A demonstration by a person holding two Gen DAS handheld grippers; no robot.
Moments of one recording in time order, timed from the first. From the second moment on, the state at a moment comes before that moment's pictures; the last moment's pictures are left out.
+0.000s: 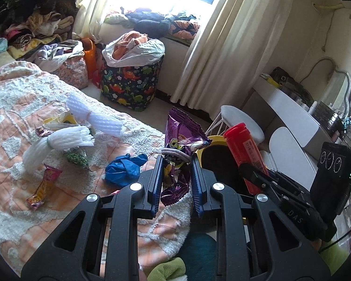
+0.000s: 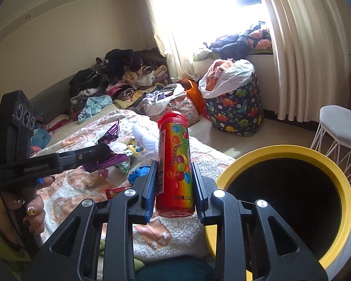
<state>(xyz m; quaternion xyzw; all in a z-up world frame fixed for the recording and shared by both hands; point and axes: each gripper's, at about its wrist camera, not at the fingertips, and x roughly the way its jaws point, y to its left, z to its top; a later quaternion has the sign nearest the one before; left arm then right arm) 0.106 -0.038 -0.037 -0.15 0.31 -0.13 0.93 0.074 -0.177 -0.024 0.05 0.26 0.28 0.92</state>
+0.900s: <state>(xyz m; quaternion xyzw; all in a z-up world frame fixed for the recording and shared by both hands) 0.119 -0.116 -0.047 -0.10 0.34 -0.20 0.91 0.099 -0.254 -0.041 0.12 0.28 0.14 0.94</state>
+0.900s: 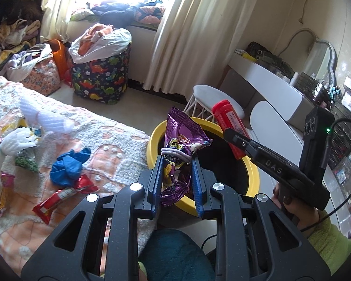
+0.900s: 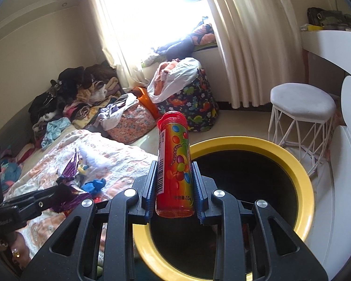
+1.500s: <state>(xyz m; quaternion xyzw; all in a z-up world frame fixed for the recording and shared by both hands) 0.140 -0.162 -0.064 -0.07 0.36 -0.24 0.90 0.108 -0.300 -0.058 0.17 0.30 0.08 0.94</state>
